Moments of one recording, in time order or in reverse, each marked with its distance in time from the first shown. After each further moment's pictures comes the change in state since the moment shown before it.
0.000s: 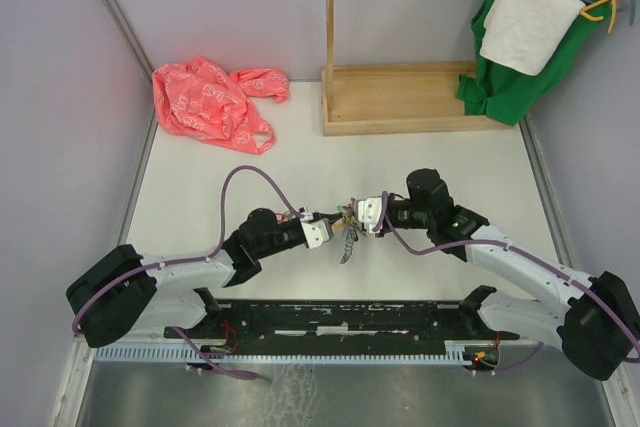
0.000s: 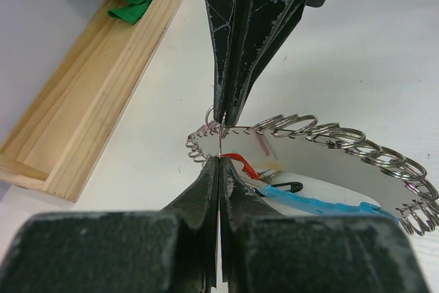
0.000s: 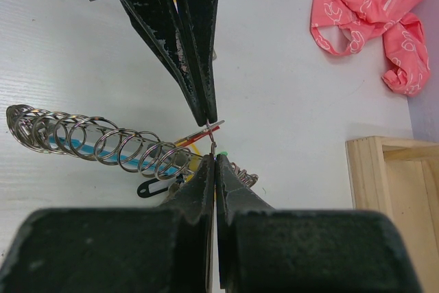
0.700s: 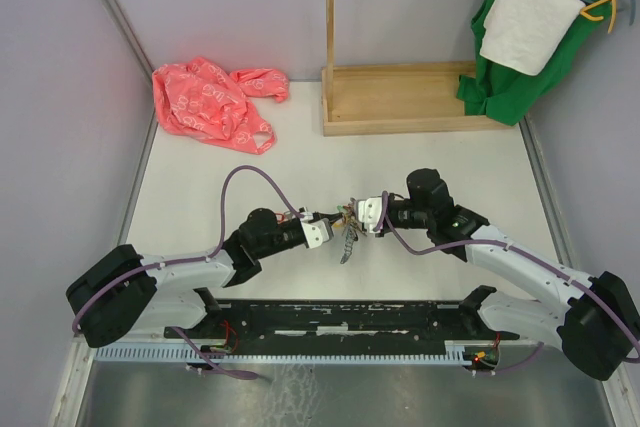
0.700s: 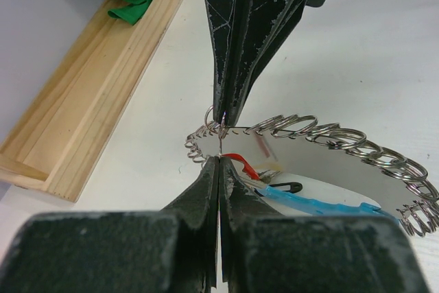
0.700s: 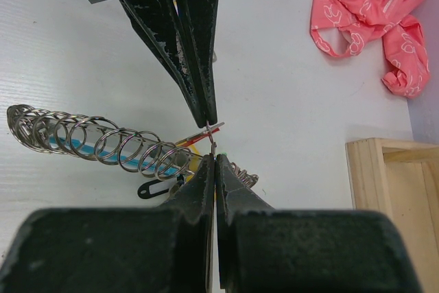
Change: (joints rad) left arm 0.000 0.000 0.000 0.000 0.001 0.000; right arm 0.000 0.000 0.000 0.004 -0.006 0.002
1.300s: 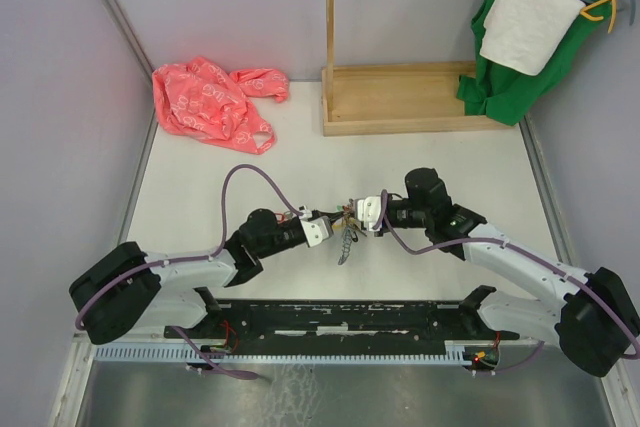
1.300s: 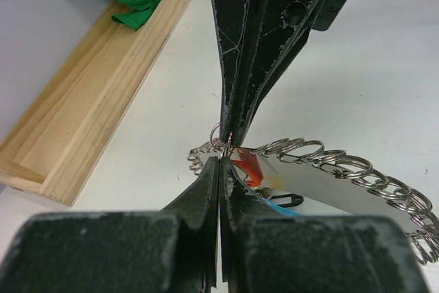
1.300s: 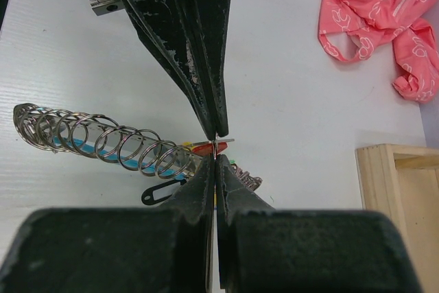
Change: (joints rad) left arm -0.006 0.024 0.000 0.058 -0.001 -0.037; right arm -0.001 0.023 0.000 0.019 -0.029 0.024
